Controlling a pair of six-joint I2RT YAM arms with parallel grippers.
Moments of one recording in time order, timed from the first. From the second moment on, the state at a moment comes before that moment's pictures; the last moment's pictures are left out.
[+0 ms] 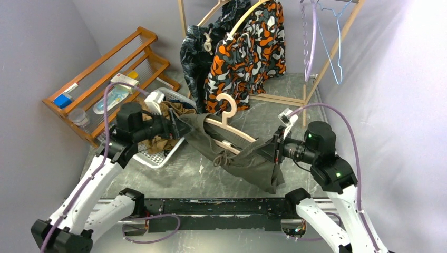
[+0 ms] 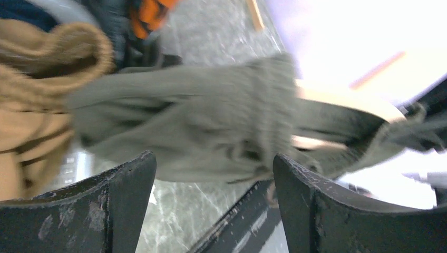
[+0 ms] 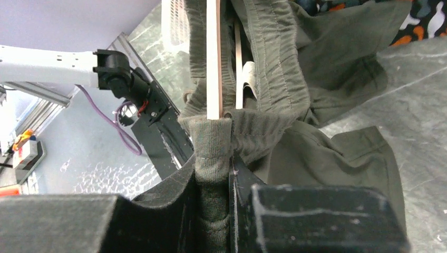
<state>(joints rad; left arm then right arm) -0.30 0.85 0.84 -0.33 0.53 -0.57 0.40 0.60 0.98 -0.74 -0.62 0.20</state>
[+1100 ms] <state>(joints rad) -0.71 1.14 0.98 -0.46 -0.03 -0.58 0.40 0.73 0.87 -0.79 -0.67 0.16</state>
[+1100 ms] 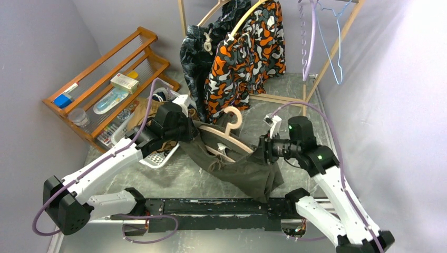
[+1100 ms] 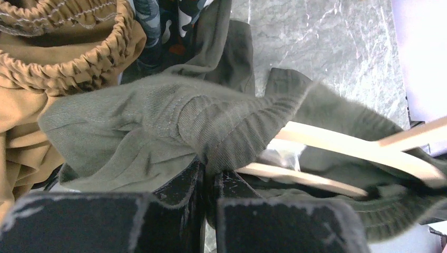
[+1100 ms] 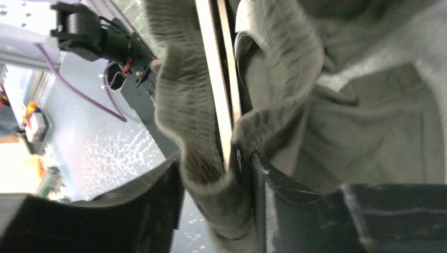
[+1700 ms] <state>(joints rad) -0.71 1.11 0.92 -0.46 -0.02 -0.59 0.40 0.81 0.67 -0.46 -0.53 0.38</state>
